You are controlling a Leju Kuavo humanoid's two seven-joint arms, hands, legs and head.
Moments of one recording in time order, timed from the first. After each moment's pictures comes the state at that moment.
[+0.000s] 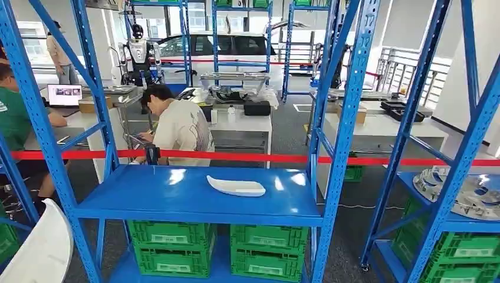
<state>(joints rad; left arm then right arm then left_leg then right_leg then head) 0.53 -0.01 -0.11 -2.10 -1.51 0.70 -0.01 -0.10 -0.02 1.52 -0.13 -1.44 -0.19 -0.08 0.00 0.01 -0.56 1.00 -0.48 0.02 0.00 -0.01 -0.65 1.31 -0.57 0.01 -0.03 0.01</state>
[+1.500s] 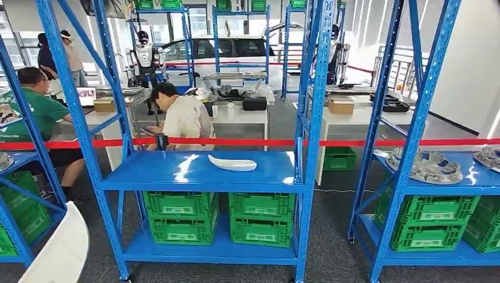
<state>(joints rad) 0.47 -0.02 -0.11 -2.06 -1.49 0.58 0.00 -0.09 -0.01 1.49 -0.13 -1.45 -0.19 -0.22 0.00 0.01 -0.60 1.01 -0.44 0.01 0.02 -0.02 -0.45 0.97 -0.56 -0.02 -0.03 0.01</state>
